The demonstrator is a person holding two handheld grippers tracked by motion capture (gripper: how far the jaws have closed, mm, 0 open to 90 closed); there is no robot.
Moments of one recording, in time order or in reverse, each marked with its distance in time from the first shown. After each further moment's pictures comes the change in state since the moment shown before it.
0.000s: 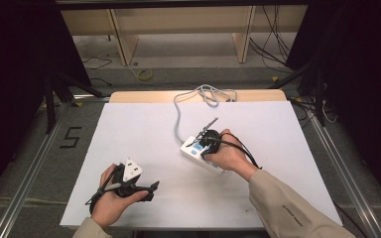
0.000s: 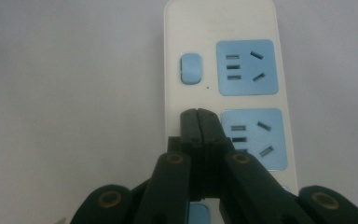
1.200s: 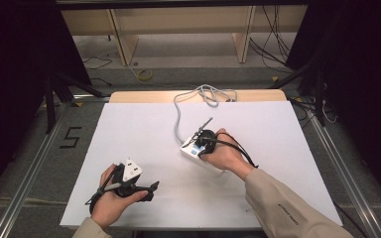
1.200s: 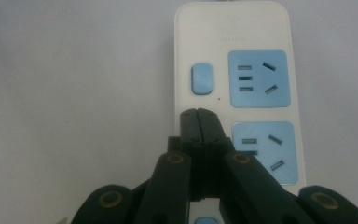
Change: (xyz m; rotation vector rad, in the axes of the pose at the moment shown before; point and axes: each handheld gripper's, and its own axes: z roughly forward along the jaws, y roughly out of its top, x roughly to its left) left arm 0.000 0.000 0.000 0.000 -0.003 0.001; right arm 0.006 0.009 0.003 0.025 -0.001 -0.017
